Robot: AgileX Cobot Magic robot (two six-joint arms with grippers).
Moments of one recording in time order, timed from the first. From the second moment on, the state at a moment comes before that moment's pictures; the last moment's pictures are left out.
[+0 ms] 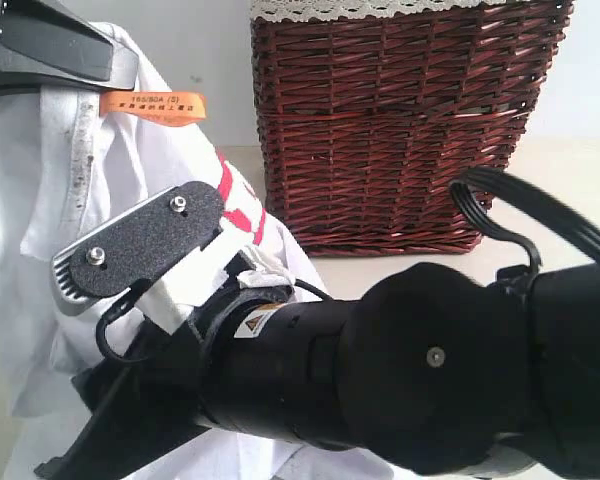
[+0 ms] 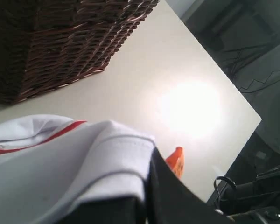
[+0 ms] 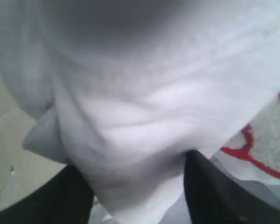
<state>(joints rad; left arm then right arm) -0.31 1.18 -1.14 -0.88 0.97 0.46 1.18 1.58 -0.86 1.07 -0.10 -0.85</state>
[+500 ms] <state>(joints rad) -0.26 1.18 -1.14 -0.48 0.98 0.38 1.18 1.54 -0.86 1.08 0.01 -1.08</state>
